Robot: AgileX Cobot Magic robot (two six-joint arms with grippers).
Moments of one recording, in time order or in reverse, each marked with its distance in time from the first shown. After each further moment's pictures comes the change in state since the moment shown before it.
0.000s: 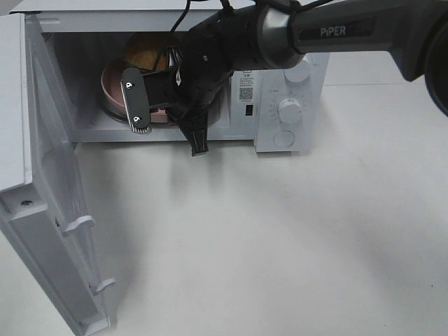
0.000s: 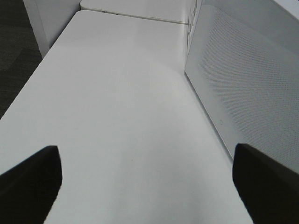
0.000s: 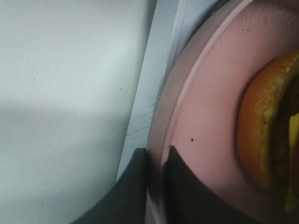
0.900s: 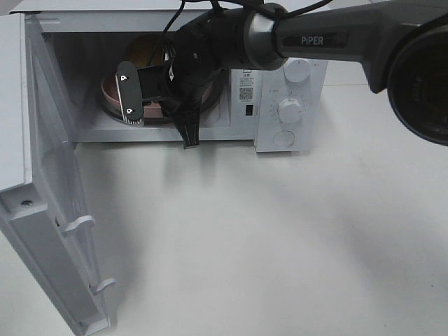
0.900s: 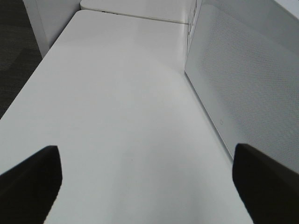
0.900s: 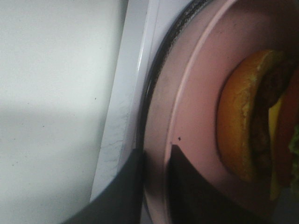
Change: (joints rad) left arm 0.000 0.000 0.000 0.000 0.000 0.000; right arm -0.005 0.072 -0.123 -0.005 0.023 0.024
